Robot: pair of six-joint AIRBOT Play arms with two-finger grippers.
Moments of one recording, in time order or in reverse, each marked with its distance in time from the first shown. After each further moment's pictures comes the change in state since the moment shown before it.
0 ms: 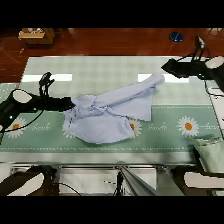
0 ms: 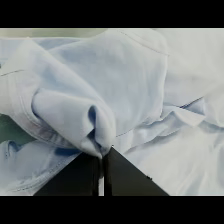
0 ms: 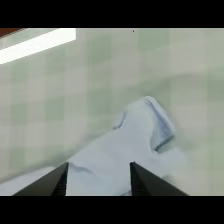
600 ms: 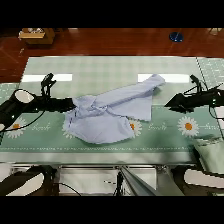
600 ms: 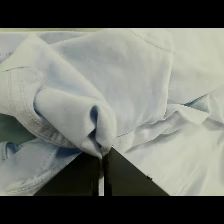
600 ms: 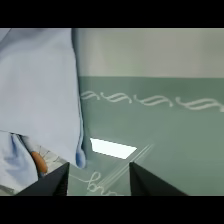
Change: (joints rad) left arm -0.008 -0.014 0.000 0.000 -0.002 0.002; right arm -0.189 0.041 -0.336 0.051 0.472 -0.162
